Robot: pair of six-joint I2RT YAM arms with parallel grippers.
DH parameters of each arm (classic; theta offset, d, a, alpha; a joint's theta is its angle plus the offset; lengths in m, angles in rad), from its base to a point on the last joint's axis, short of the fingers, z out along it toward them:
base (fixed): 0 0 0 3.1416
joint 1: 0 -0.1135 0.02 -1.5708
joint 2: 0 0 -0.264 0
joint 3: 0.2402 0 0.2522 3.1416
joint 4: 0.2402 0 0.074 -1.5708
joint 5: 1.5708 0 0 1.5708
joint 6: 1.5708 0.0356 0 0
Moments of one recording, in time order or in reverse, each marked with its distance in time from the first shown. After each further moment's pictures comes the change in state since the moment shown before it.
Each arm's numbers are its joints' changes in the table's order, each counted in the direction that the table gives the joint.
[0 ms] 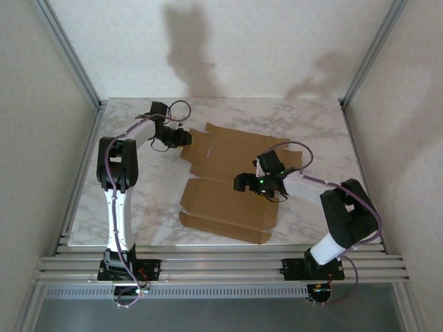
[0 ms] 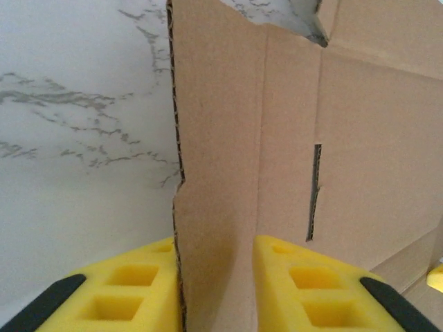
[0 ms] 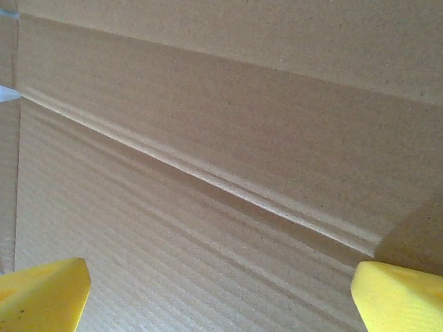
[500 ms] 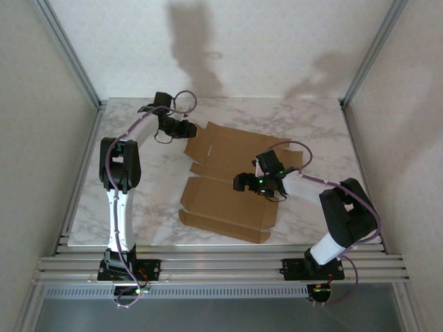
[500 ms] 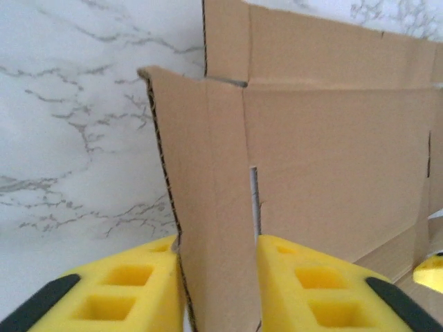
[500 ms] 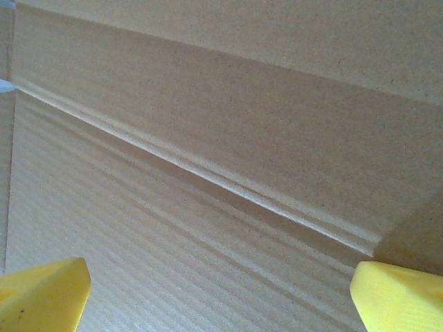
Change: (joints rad) left arm 0.033 0.000 0.140 0.048 -0.007 0.057; right arm -0.007 -0.007 0.005 0.000 0.015 -0.007
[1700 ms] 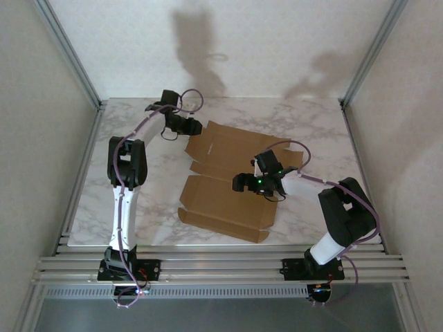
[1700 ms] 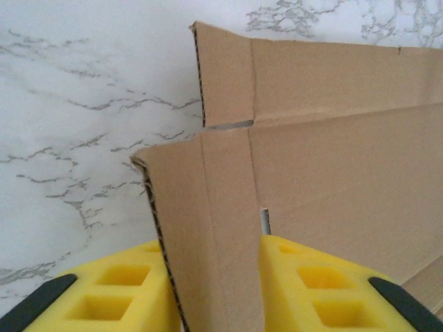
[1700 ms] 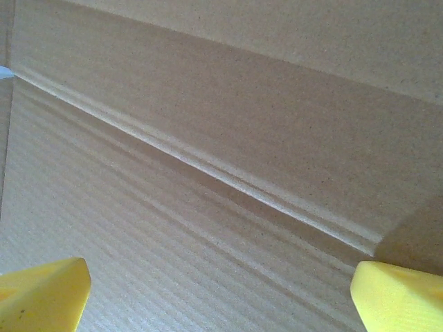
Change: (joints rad) left arm 0.035 -0.103 0.135 -0.011 -0.042 0.037; right arm -0.011 -0.009 0.006 -0.004 0.009 -0.016
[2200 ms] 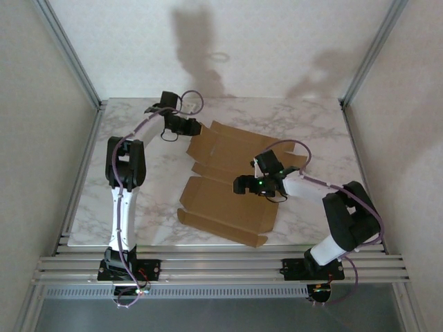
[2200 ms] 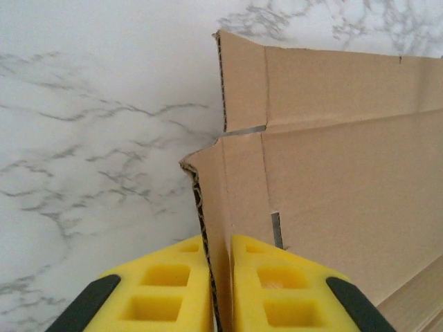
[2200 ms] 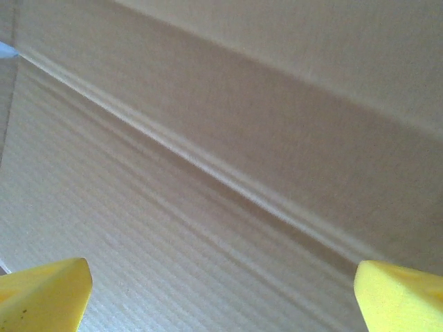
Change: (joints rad) left arm 0.002 0.050 -0.111 -0.099 0.059 0.026; right arm -0.008 0.066 0.019 0.105 0.017 -0.075
